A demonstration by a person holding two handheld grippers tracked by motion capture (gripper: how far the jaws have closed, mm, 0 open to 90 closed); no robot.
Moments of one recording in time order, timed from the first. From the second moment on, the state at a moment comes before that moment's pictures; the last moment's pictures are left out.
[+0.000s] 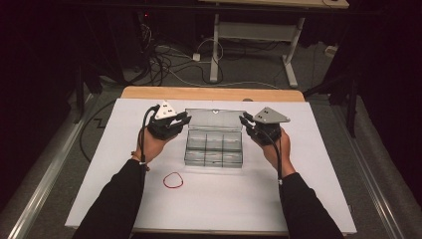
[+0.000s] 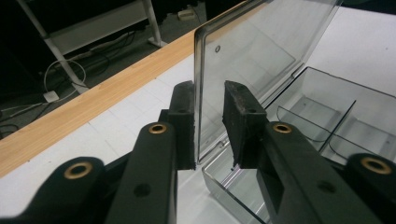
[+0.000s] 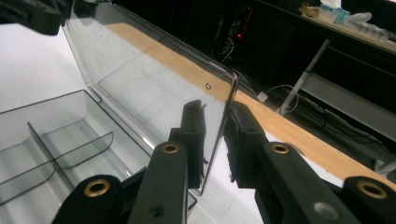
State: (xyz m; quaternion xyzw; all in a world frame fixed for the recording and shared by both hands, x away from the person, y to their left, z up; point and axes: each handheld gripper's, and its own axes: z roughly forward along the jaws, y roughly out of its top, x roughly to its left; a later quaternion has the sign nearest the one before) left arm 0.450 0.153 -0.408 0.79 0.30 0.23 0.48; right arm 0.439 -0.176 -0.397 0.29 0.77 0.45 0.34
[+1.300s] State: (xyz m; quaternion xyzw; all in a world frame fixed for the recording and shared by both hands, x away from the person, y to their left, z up) left arm 0.477 0.149 -0.454 0.77 0.35 0.19 0.49; right arm 0.468 -0.169 -0.440 0.39 0.73 0.47 0.31
